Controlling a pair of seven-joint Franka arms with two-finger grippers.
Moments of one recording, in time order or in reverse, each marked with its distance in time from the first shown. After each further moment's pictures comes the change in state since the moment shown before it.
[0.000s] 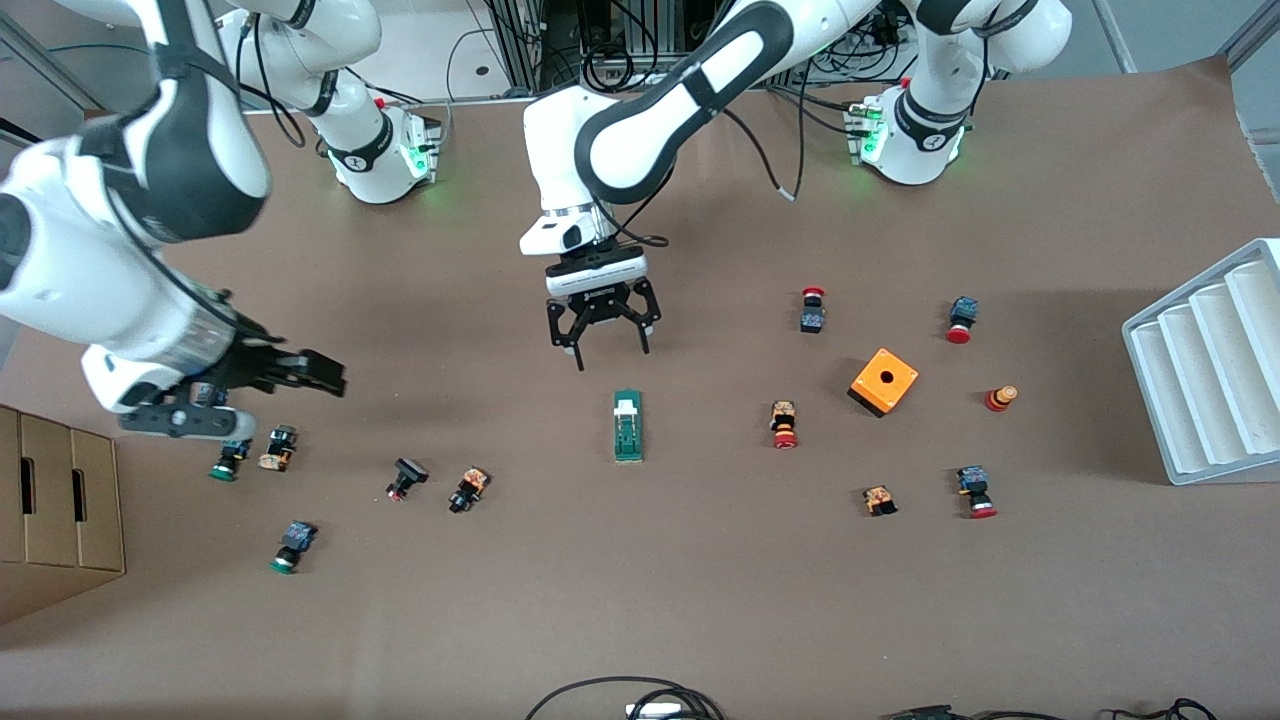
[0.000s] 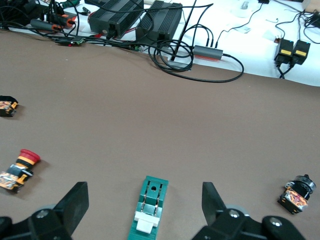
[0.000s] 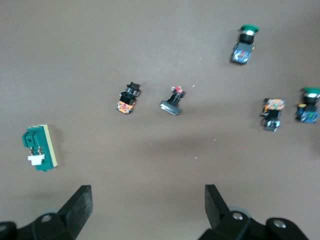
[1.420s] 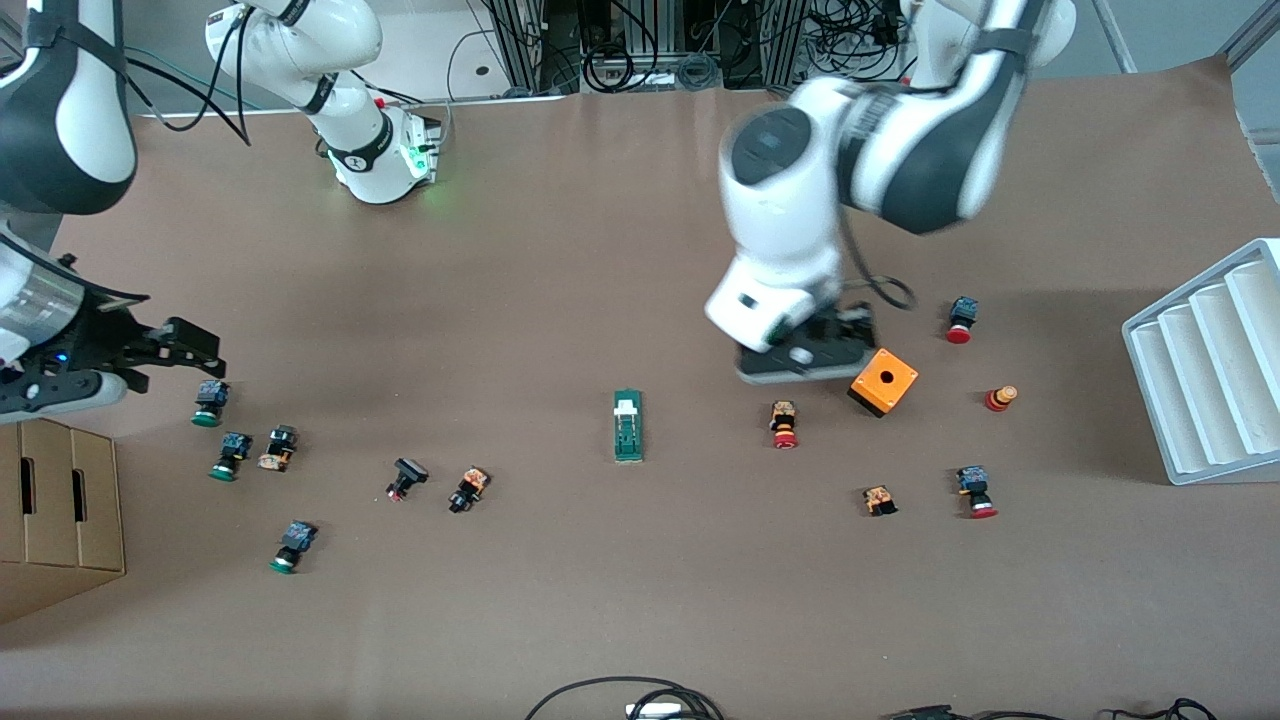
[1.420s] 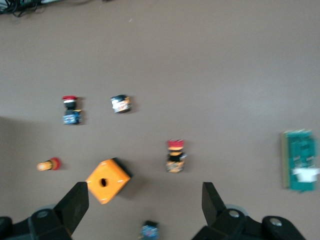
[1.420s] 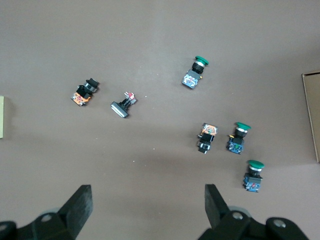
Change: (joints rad) left arm 0.109 -0.290 0.311 0.032 -0.823 -0.233 1.169; right arm -0.200 -0.115 -0.005 -0.059 -0.071 -0.008 -0.466
